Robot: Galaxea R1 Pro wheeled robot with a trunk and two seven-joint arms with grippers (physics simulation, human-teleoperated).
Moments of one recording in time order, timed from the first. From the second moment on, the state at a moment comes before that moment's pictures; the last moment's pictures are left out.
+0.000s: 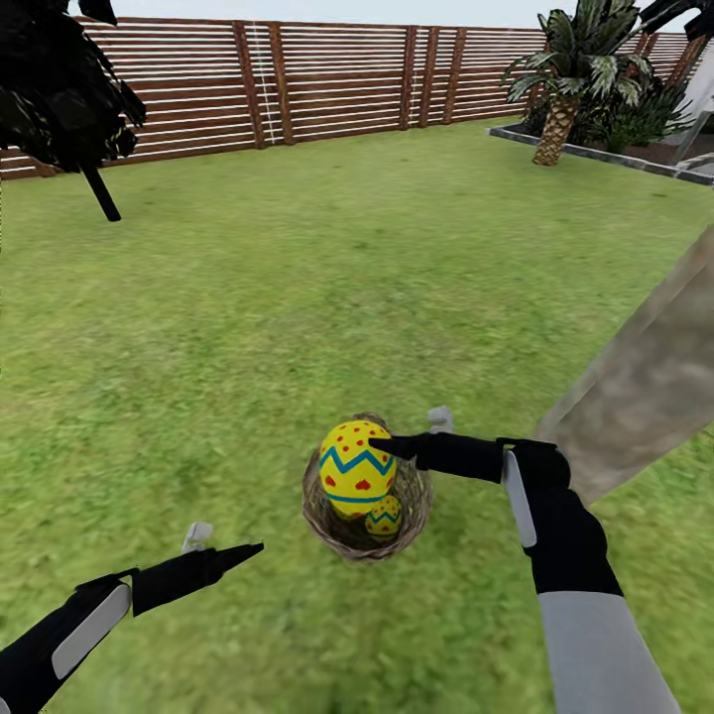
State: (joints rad) left arm -0.48 0.46 -0.45 -0.83 0.95 0.36 -0.91; right arm -0.68 0.06 -0.11 -1.35 -0.03 0.97 1.13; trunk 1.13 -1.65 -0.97
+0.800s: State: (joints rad) left arm -0.48 0.45 -0.42 -0.83 0.95 0.36 -0.93; right arm -0.68 0.06 -0.18 -1.35 -0.02 0.95 1.12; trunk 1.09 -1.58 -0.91
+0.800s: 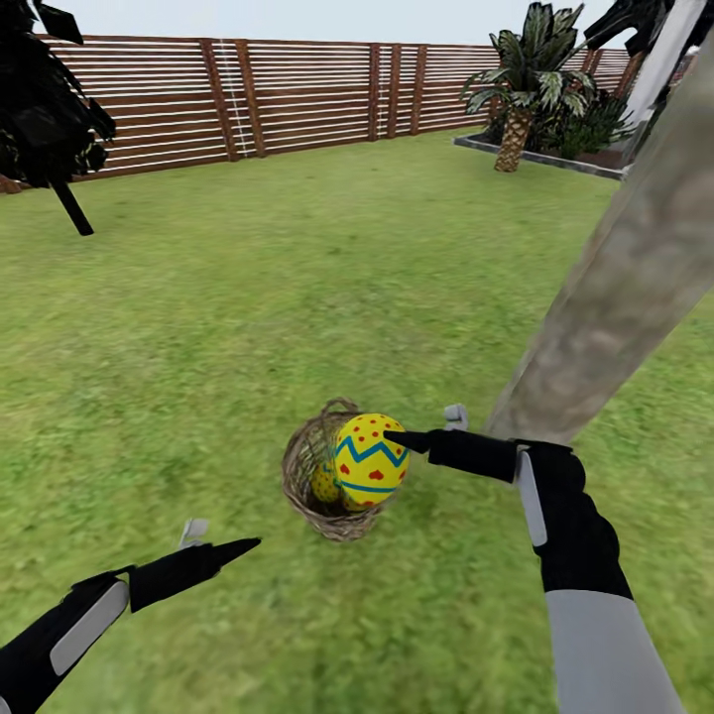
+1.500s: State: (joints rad) left arm -0.48 0.43 -0.43 -0.83 0.94 0.35 -0.91; right arm -0.68 -0.08 -0.17 -1.34 -0.01 0.92 0.93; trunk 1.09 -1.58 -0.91
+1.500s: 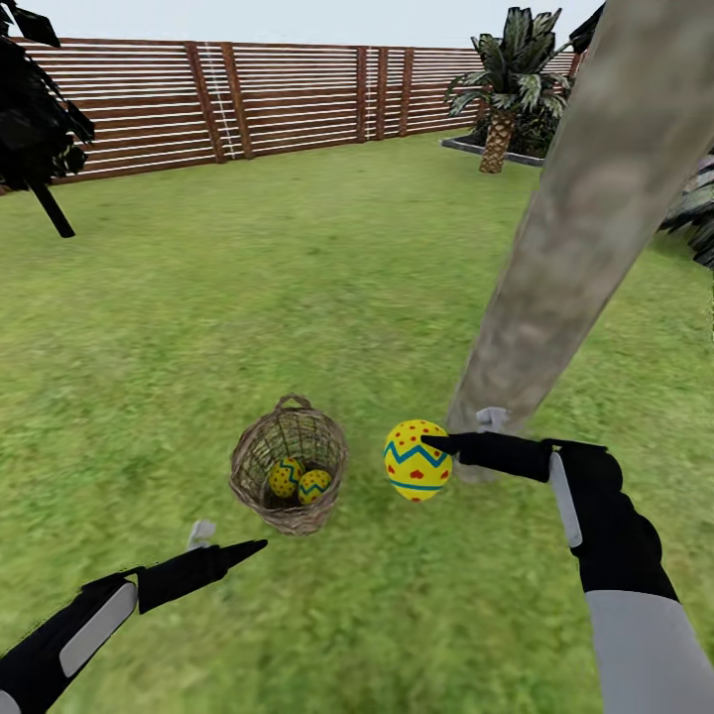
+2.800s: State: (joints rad) left arm -0.48 0.39 -0.43 -0.82 0.94 0.35 -0.84; right arm -0.68 -0.06 -0.01 -1.22 0.13 0.87 0.24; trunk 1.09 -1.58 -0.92
